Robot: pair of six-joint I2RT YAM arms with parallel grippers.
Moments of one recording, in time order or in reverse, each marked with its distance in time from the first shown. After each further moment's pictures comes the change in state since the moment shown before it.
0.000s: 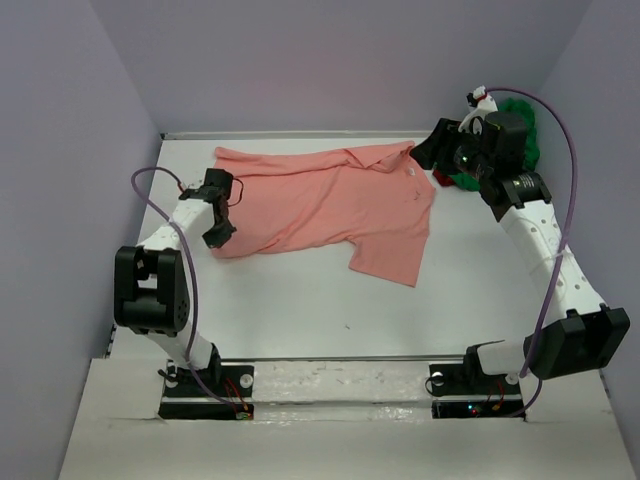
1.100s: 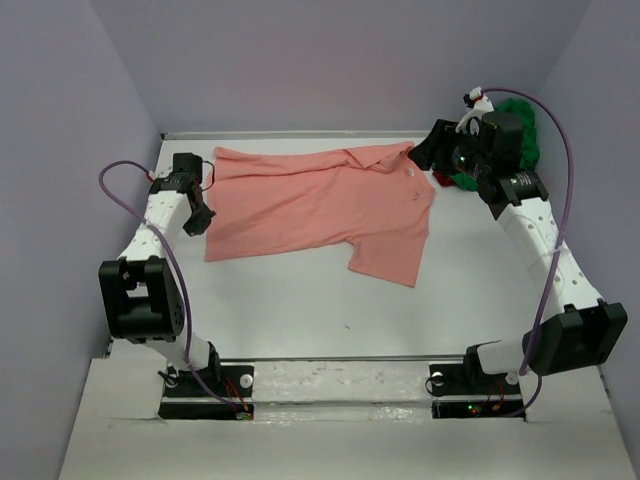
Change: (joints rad) left arm 0.138 -0.047 0.134 -0.096 0.056 0.001; right arm 0.000 0.022 0.000 0.000 -0.009 -0.008
